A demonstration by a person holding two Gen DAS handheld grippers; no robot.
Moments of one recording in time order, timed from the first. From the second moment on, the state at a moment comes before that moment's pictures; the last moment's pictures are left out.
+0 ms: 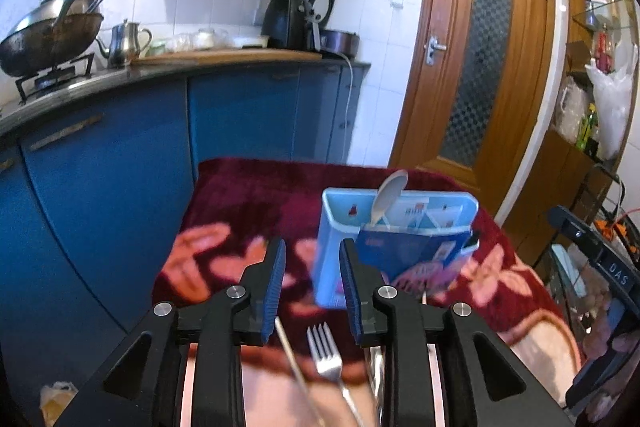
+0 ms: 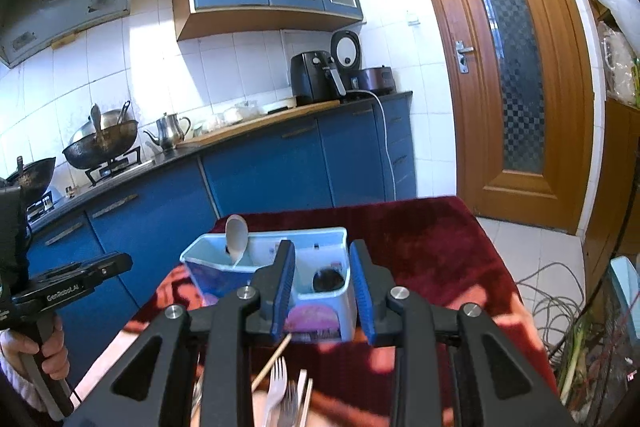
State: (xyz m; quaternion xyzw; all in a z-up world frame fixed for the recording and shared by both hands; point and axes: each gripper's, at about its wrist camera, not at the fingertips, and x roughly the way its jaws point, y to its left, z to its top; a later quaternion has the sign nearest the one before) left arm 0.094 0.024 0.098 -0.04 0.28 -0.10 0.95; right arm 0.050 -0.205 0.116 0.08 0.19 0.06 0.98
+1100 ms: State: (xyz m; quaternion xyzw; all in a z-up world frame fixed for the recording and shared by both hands) left arm 0.131 0.029 -0.004 -0.07 0.50 -0.11 0.86; right arm 0.038 -0.211 0.040 0.11 0.35 0.05 0.93
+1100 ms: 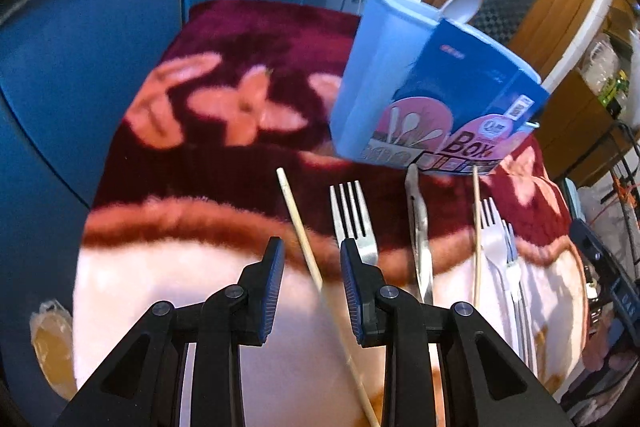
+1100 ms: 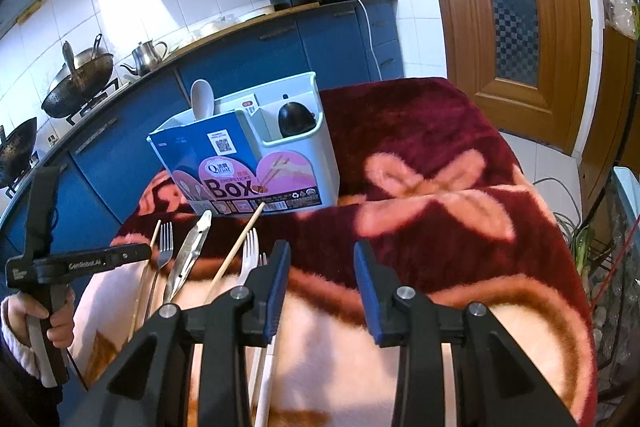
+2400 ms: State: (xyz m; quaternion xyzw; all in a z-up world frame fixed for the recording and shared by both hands) left arm 0.098 0.054 0.057 -0.12 0.33 -0.14 0.93; right arm 0.146 -0.145 0.017 0.11 0.47 0.10 0.87
